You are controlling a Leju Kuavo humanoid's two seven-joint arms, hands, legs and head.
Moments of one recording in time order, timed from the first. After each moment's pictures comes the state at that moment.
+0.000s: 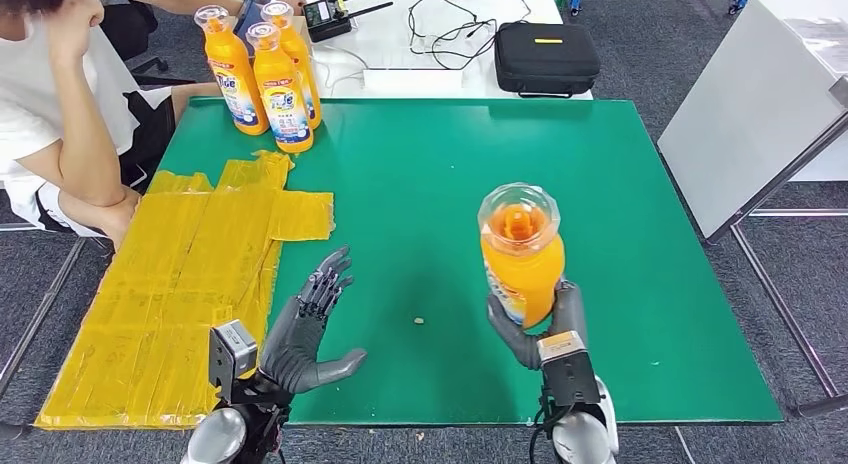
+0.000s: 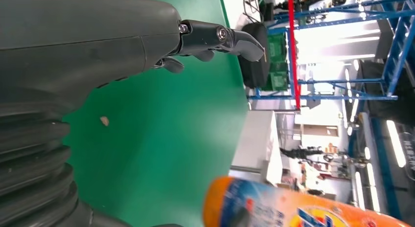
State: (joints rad) left arm 0.01 -0.07 -0.37 -1.54 0.04 -0.14 -0.41; right arm 0.04 0.10 0.23 -1.59 0.30 -0.22 -0.42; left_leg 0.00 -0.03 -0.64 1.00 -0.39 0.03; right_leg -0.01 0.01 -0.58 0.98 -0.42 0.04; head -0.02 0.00
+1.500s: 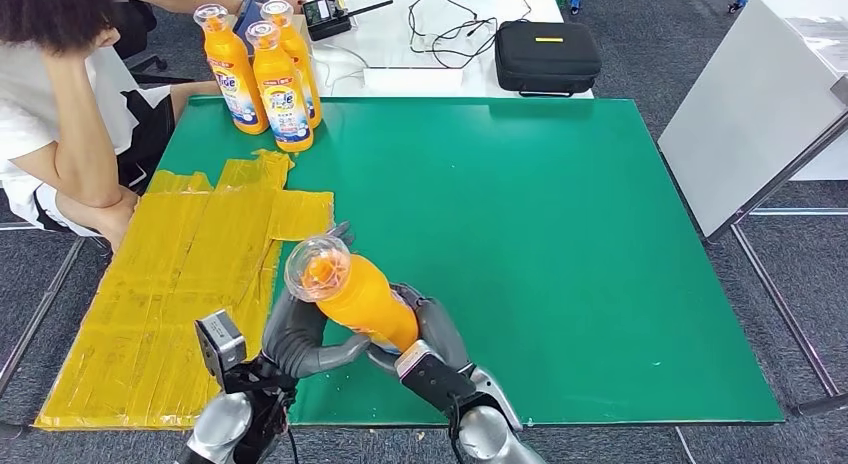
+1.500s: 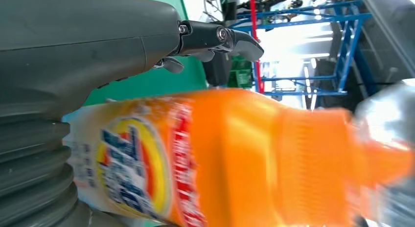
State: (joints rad) left arm -0.05 -0.07 -0.42 -1.55 0.09 -0.12 -0.48; right arm -0.13 0.16 0.55 -1.22 0.35 -0.17 -0.40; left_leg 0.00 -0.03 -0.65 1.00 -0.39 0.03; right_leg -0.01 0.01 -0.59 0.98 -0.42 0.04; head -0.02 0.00
